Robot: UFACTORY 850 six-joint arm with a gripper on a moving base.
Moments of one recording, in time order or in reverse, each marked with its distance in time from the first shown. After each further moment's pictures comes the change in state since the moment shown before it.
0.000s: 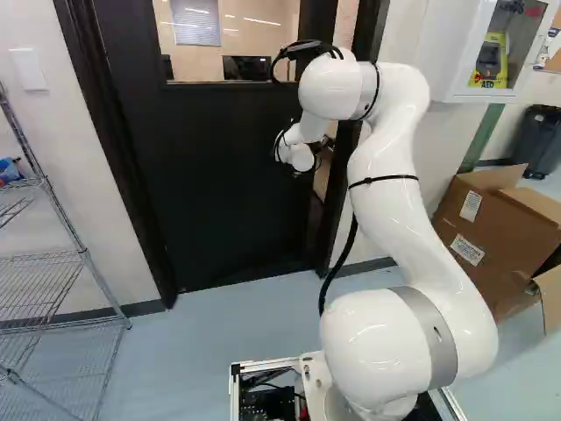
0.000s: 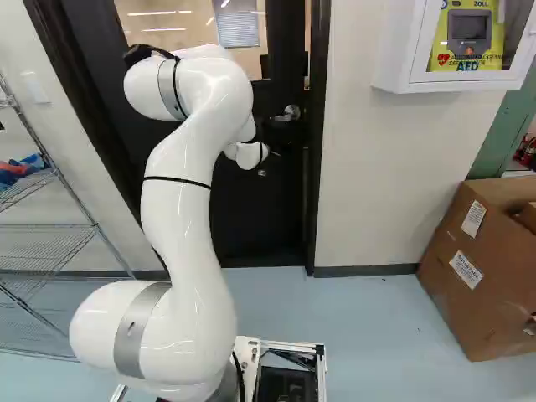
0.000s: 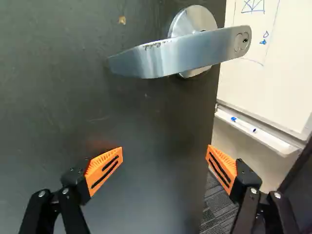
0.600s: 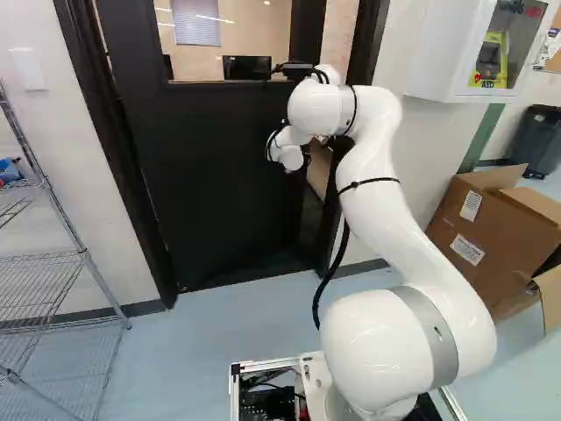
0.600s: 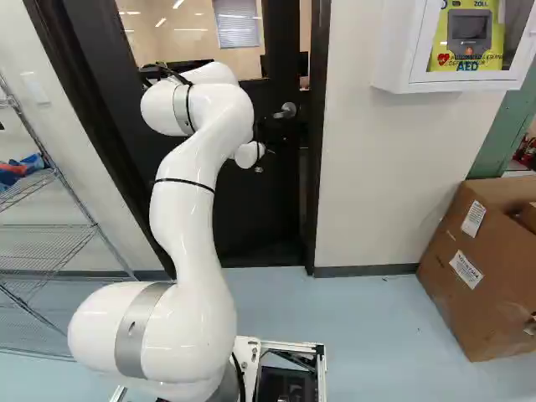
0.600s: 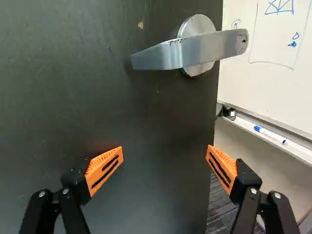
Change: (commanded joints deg) arm 2.1 -8.3 -11.9 0.0 0.0 0.0
